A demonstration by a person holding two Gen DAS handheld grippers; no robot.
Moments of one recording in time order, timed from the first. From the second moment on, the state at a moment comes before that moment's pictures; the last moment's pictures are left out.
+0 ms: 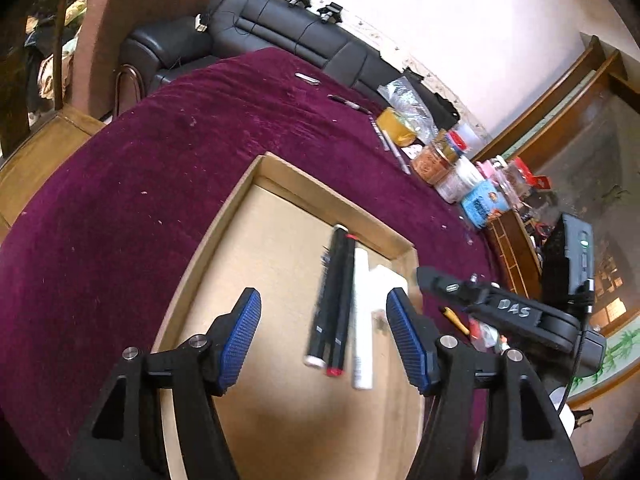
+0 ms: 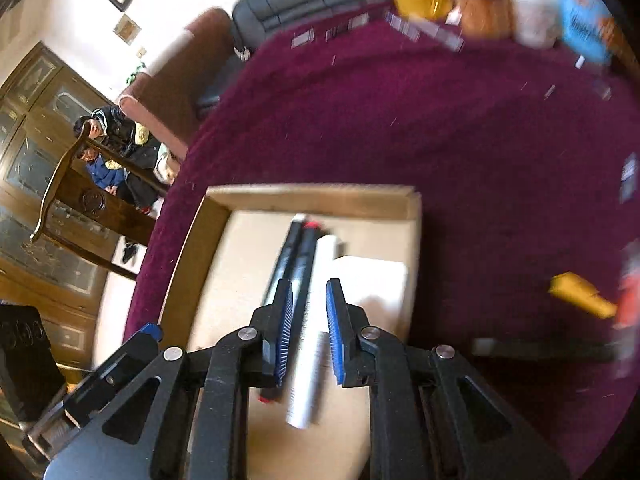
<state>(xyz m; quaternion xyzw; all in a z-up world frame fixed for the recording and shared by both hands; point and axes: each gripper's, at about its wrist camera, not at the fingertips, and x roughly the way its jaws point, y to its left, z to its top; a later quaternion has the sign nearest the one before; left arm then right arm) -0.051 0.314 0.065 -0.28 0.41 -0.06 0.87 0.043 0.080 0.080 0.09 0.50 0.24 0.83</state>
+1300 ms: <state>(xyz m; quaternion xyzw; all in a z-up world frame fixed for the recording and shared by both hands) -0.002 -0.002 0.026 0.16 0.49 -0.23 0.82 -0.009 -0.271 0.021 0.28 0.38 0.01 0.88</state>
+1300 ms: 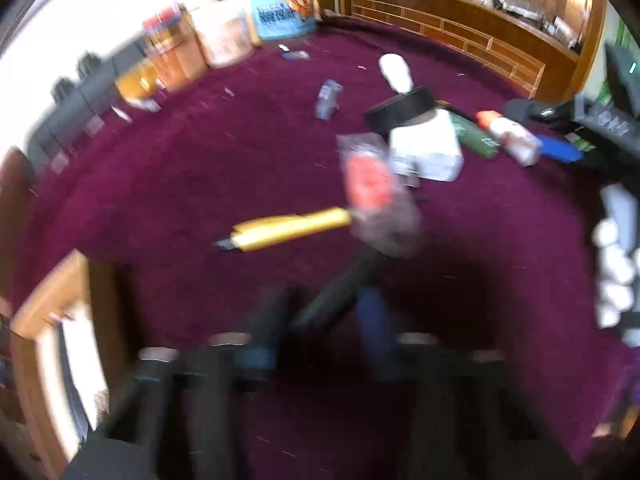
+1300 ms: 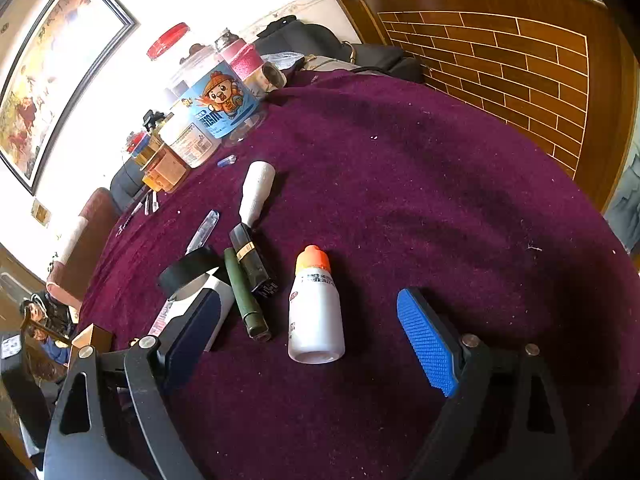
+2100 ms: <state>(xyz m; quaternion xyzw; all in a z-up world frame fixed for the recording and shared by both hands) -0.102 0.054 0.088 -0.06 0.42 -0.28 0.86 -0.006 -0.270 0.019 0.28 0.37 0.01 0.88</state>
